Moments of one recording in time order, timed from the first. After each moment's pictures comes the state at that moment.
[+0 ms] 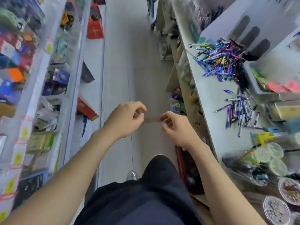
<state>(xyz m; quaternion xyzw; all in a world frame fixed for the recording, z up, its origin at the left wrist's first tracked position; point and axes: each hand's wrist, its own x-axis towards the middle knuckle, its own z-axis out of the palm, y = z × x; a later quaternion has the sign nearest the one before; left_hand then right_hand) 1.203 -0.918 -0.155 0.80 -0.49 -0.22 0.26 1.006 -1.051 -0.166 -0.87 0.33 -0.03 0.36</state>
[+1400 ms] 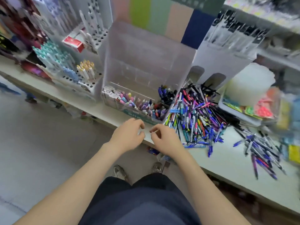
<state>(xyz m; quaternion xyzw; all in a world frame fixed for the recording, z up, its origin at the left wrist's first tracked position) 1.542 -1.742 -0.207 0.46 -0.82 -0.33 -0.02 1.368 -1.660 -0.210 -0.53 0.75 -0.16 0.37</state>
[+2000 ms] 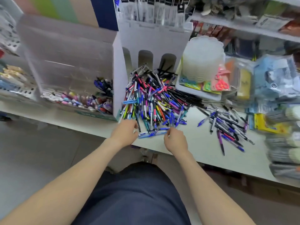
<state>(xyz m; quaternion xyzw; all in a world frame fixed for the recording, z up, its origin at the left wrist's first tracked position) 1.357 -1.677 -0.268 0.43 -0.85 -0.29 -0.12 1.169 -1.533 -0.305 -0.35 0.89 -0.10 0.29</state>
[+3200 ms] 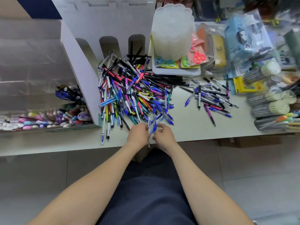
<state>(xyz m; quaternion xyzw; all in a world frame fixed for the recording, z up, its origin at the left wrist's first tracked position) 1.284 -1.639 -0.344 0.39 -0.81 -0.40 -0.18 1.202 -1.527 -0.352 0.00 0.83 -0.34 0.44</state>
